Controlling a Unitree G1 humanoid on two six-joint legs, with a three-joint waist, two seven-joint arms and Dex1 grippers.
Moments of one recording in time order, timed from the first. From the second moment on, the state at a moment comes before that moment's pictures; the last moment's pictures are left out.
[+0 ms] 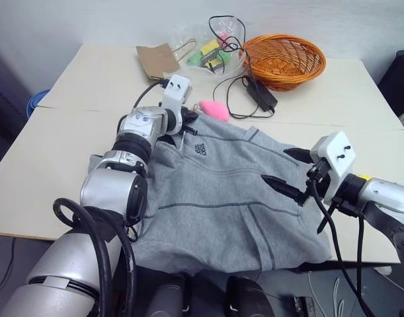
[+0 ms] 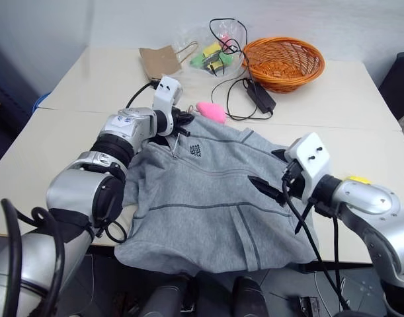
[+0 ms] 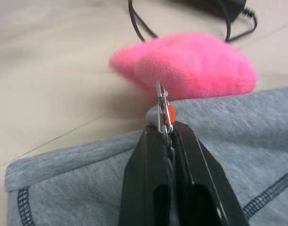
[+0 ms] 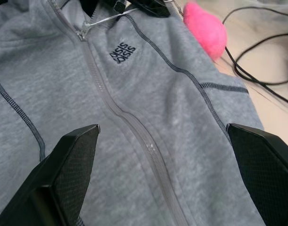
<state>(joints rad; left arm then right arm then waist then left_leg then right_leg) -1.41 0.22 0.12 1.25 0.00 0.36 -0.49 -0.25 -0.84 -0.20 -0.61 0.65 0.82 0.56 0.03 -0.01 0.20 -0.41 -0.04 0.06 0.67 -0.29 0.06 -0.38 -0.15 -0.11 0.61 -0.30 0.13</state>
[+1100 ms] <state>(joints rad) -1.40 0.24 0.10 1.21 -0.03 0.34 -0.46 -0.25 -0.83 -0.17 -0.63 0.63 0.81 0.55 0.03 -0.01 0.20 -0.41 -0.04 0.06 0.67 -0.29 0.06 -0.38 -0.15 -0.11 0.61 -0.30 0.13</state>
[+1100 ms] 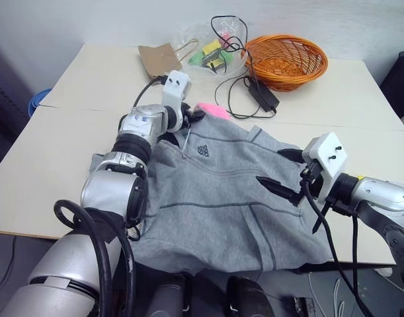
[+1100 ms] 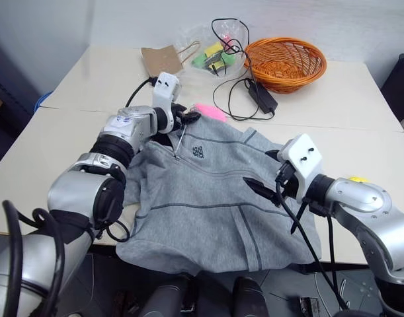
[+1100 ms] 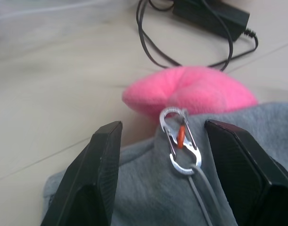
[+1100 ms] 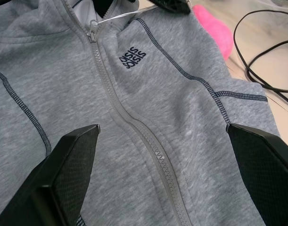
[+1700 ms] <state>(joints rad) -1.41 0.22 0.11 1.19 -0.04 0.36 -0.48 -0.25 -0.82 -0.17 -0.63 0.63 0.81 0.55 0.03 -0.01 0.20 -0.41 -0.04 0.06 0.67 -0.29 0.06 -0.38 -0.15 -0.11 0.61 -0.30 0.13</state>
